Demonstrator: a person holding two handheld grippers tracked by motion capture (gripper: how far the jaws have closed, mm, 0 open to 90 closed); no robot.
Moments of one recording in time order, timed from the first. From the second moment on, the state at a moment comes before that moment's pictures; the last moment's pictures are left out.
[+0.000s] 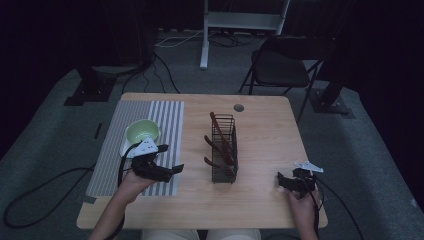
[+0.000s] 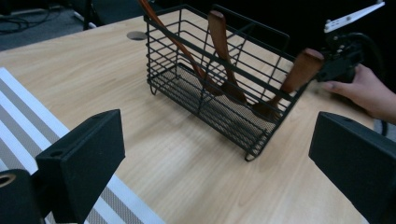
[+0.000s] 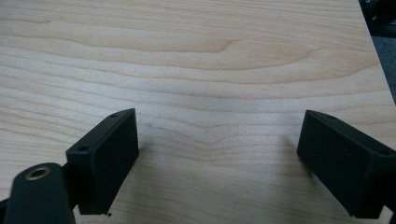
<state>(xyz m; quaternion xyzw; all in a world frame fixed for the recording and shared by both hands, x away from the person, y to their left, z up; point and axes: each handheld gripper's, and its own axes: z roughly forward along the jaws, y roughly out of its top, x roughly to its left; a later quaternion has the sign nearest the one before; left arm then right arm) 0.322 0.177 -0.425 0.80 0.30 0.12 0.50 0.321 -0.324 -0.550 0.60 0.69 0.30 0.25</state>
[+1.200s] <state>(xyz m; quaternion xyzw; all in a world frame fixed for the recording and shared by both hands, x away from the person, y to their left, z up) 0.373 0.109 -0.417 0.80 0.30 0.10 0.52 0.321 -0.324 -0.551 0.60 0.69 0.30 0.25</state>
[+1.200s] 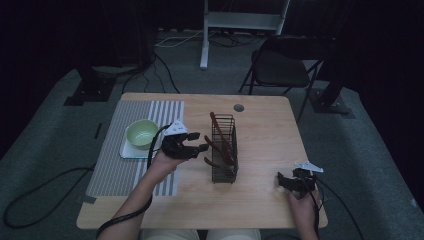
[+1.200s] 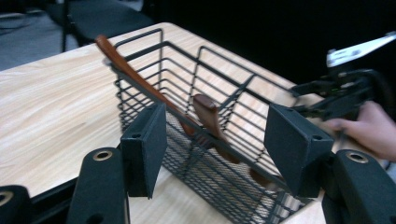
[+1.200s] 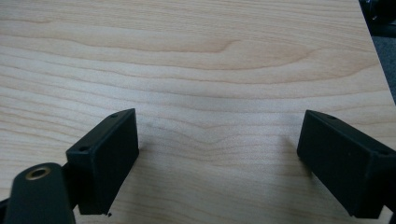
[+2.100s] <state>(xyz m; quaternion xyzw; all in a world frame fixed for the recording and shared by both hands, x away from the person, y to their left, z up) 0.371 0.095 -0.417 0.81 0.27 0.08 0.52 0.320 -0.324 -0.550 0.60 0.69 0.30 0.25</state>
